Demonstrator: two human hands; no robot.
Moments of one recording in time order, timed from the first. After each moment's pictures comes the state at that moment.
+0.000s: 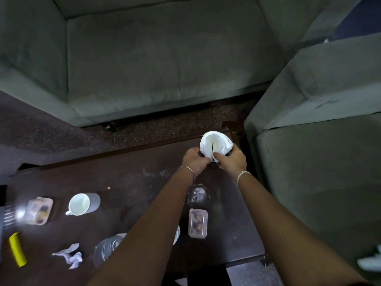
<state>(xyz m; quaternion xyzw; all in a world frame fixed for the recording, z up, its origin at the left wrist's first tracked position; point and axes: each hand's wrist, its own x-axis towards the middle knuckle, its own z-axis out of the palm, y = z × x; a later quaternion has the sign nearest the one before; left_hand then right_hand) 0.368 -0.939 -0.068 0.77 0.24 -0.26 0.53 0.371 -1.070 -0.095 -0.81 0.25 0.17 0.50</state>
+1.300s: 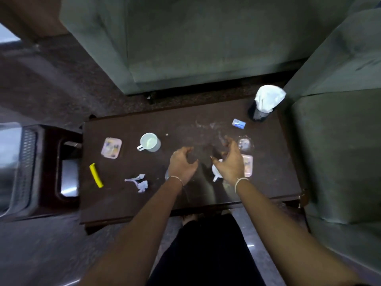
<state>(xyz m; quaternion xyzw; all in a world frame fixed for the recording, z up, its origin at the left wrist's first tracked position) 0.113 -0.744 -0.028 0.86 0.22 -0.13 0.45 0.140 -0.902 -0.048 -0.86 0.11 0.12 0.49</state>
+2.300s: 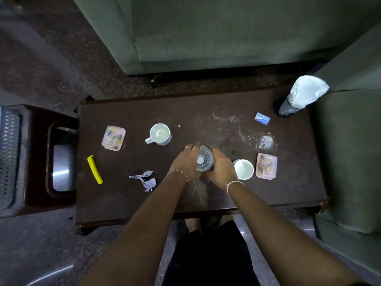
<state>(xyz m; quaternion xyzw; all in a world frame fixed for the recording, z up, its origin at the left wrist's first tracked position) 0.131 -0.680 -0.114 0.92 0.03 -0.27 0.27 0.135 -0.818 -0.105 -0.89 -0.03 0.26 0.36</state>
